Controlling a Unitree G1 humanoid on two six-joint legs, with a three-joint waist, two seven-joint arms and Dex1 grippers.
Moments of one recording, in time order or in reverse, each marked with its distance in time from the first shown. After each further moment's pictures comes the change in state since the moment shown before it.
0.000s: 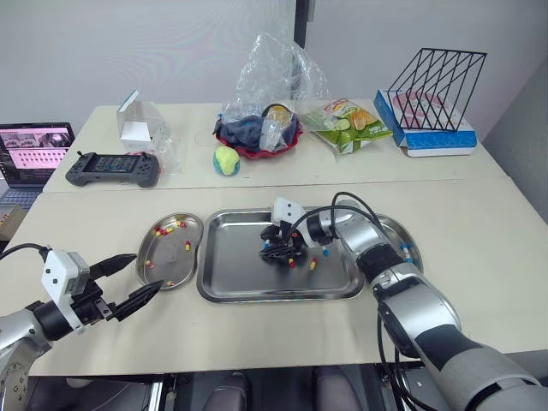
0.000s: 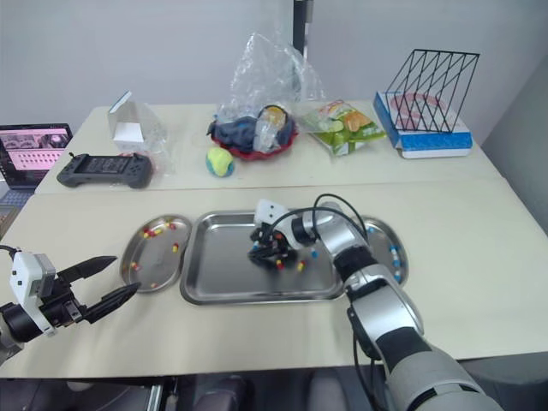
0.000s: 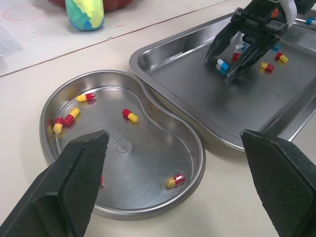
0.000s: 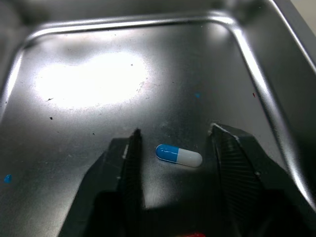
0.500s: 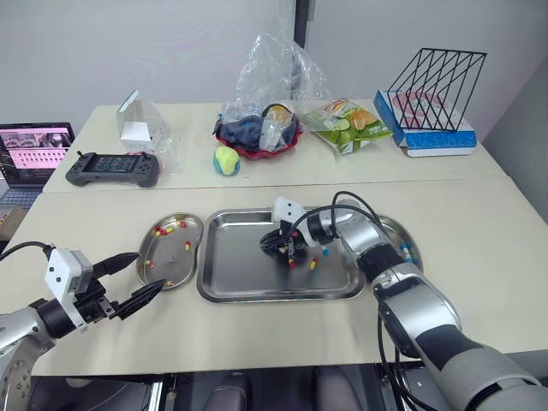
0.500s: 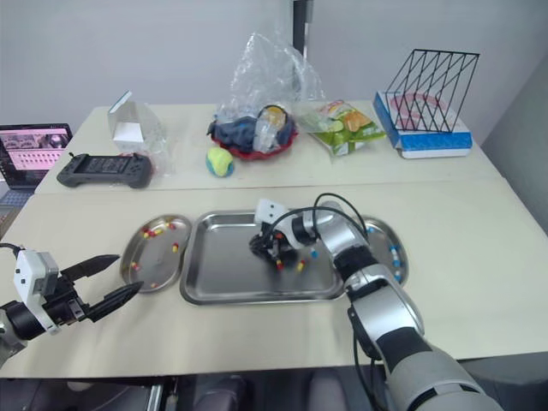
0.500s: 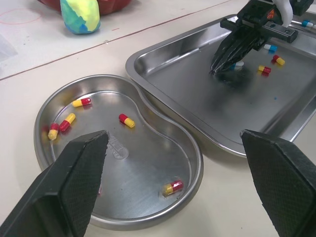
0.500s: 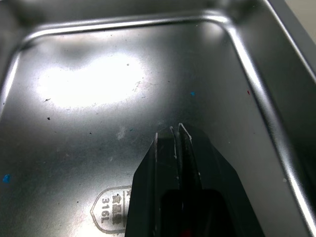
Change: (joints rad) left arm -0.023 0.000 -0.015 0.001 0.000 0.000 -0.001; right arm 0.003 0.000 -0.022 -0.029 0.031 0.045 0.001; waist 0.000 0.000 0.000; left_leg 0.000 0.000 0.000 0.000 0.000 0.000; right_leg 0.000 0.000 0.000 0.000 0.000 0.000
